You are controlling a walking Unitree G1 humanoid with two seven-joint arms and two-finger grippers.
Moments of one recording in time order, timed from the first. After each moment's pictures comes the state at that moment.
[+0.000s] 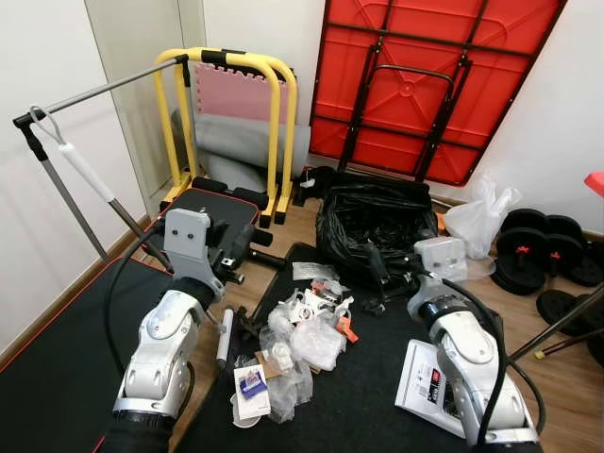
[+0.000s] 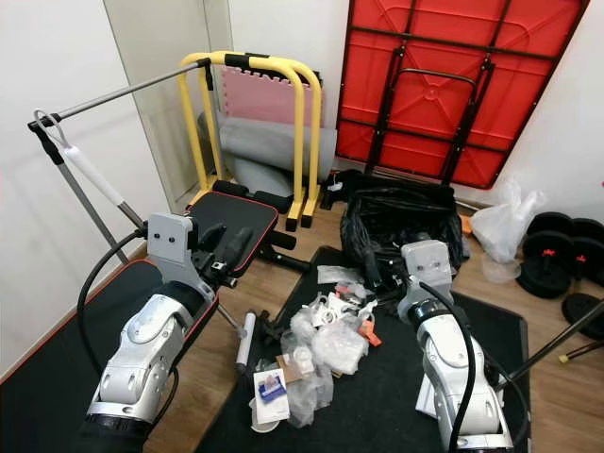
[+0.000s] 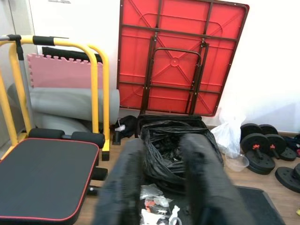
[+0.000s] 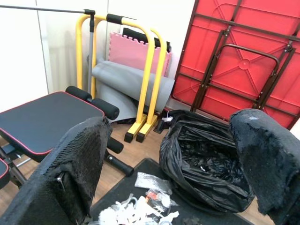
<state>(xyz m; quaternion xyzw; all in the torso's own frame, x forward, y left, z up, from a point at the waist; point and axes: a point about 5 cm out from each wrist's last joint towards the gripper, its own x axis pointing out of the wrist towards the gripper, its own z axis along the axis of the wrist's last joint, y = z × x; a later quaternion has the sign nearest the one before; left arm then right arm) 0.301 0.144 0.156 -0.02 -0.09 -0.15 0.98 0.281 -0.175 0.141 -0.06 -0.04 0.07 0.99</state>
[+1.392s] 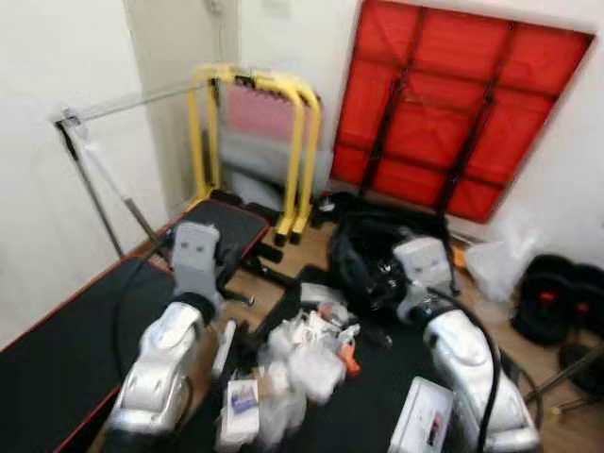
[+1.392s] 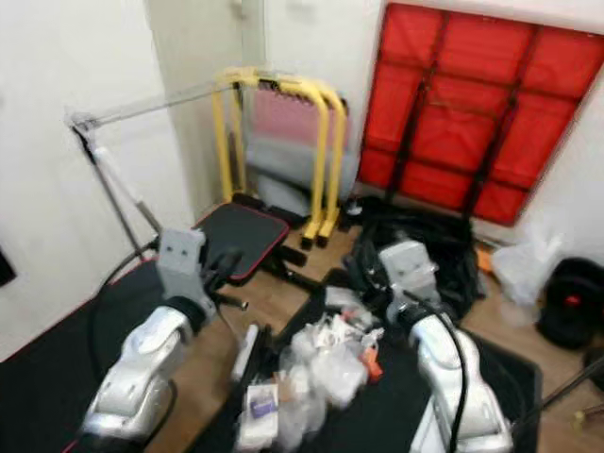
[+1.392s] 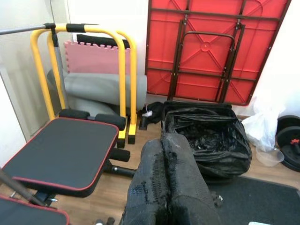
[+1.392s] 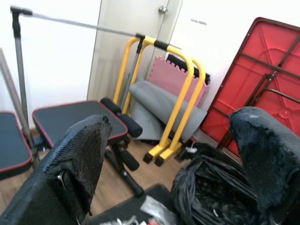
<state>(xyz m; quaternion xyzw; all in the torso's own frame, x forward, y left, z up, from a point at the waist) 0.291 0.137 0.134 0.00 -0.02 -0.16 0.99 0.278 -0.160 0.144 -0.11 -0.05 0.14 0.98</state>
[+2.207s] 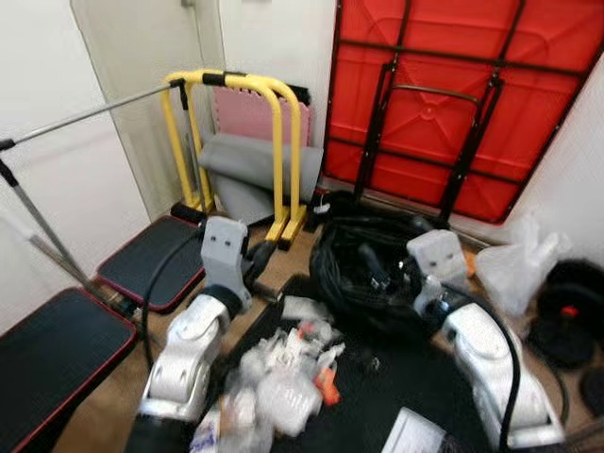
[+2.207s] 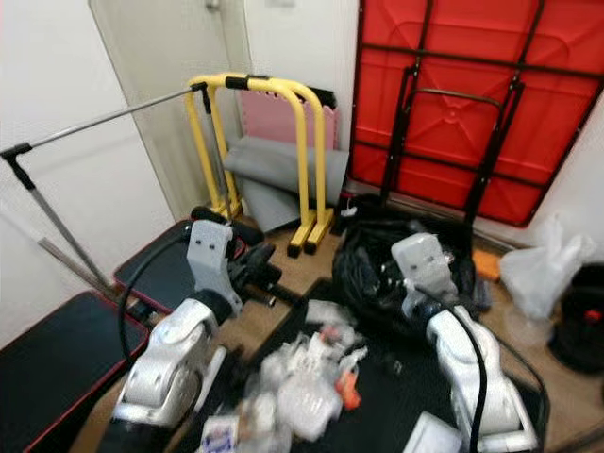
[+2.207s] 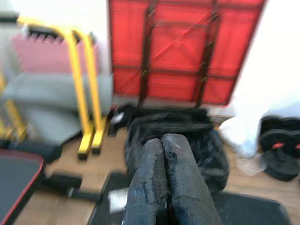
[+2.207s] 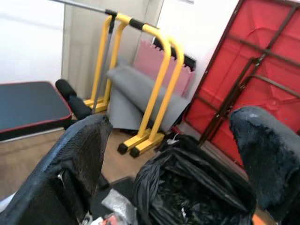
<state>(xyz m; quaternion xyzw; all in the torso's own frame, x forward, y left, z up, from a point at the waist) 0.295 0.134 0.135 0.01 -0.01 -0.17 0.99 0.275 -0.158 0.147 -0.13 -0.05 0.15 0.98</state>
